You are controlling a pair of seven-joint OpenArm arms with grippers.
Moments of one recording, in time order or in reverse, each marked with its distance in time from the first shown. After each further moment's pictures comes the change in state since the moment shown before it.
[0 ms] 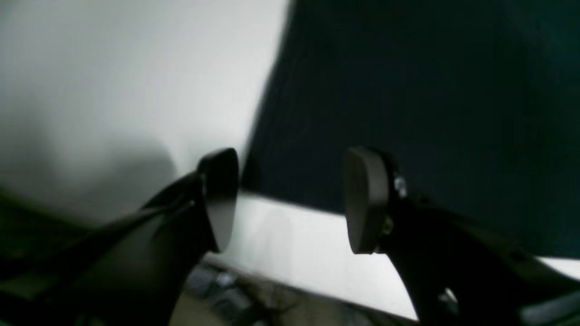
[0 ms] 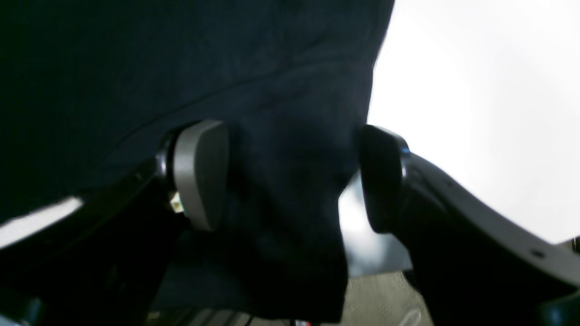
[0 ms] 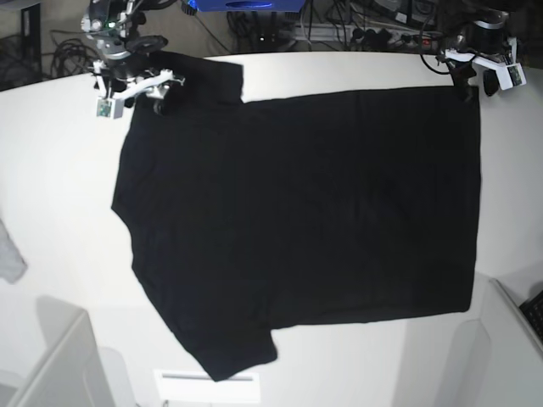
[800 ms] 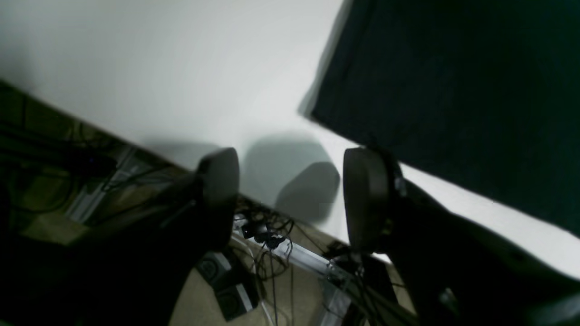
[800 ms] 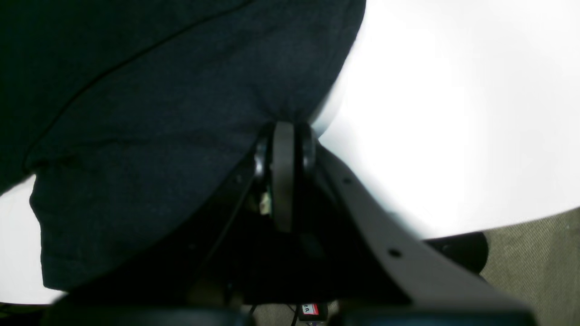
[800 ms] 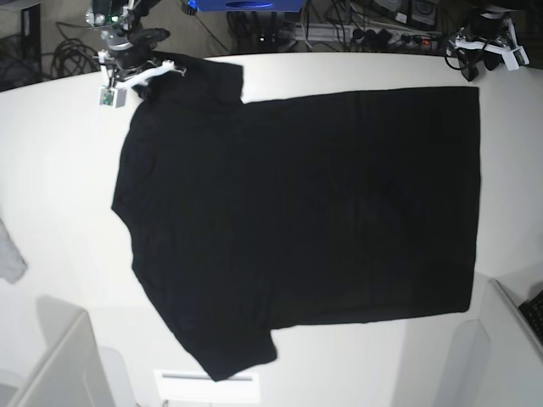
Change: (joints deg) left arm -7.2 4.1 -7.5 -18.1 -1.4 -8.5 0.5; right arm -1.2 0.1 -0.1 -4.7 1.1 0.2 3.4
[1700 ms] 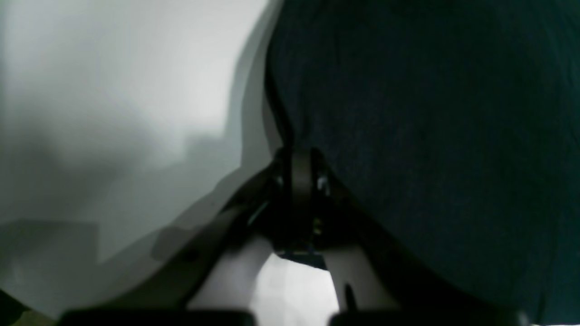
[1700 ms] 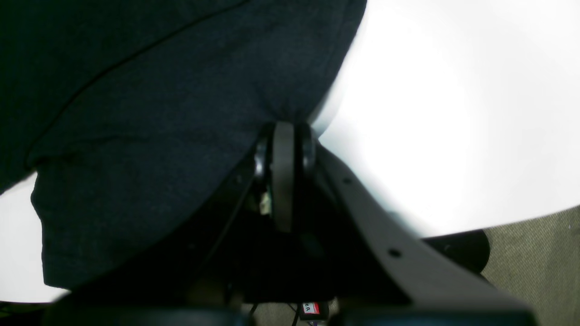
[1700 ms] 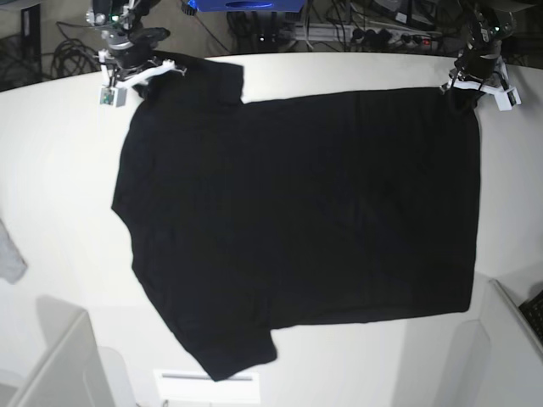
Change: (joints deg) left arm -12.4 1.0 -0.7 -0.8 -0.5 -0.5 13.1; right arm -0.3 -0.1 0.1 0.3 0.0 0.0 0.0
